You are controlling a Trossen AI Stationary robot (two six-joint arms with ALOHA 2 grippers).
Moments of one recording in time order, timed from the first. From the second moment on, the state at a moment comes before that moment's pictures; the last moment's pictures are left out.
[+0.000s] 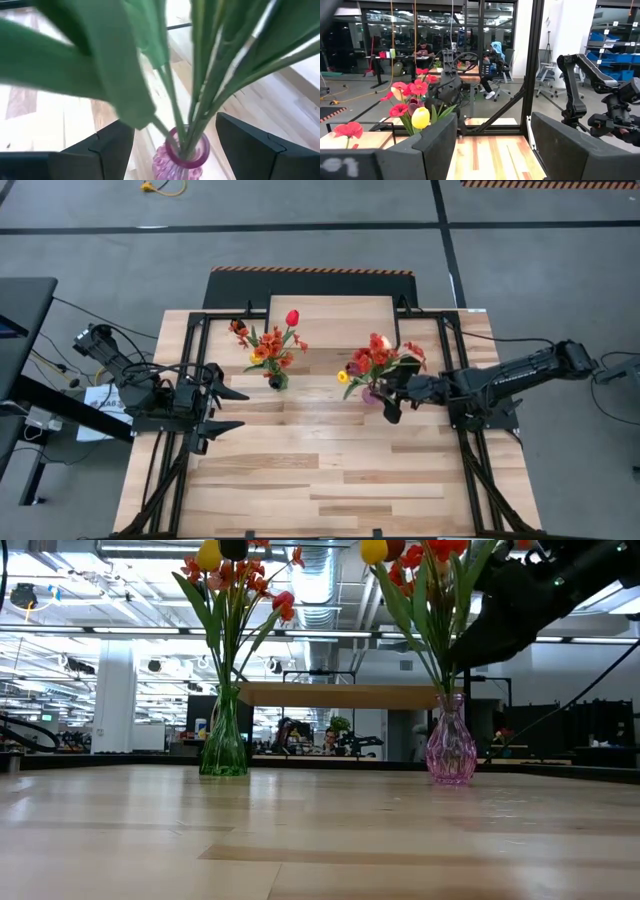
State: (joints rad) left arm -0.67 0.77 0.80 0.10 -0.61 0.01; right arm 0.17 1.00 0.52 -0.15 0.44 0.24
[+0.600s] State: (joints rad) left arm -0.67 0.77 0.80 0.10 -0.61 0.00; right arm 0.29 0.90 0.50 -0.27 0.54 0.22
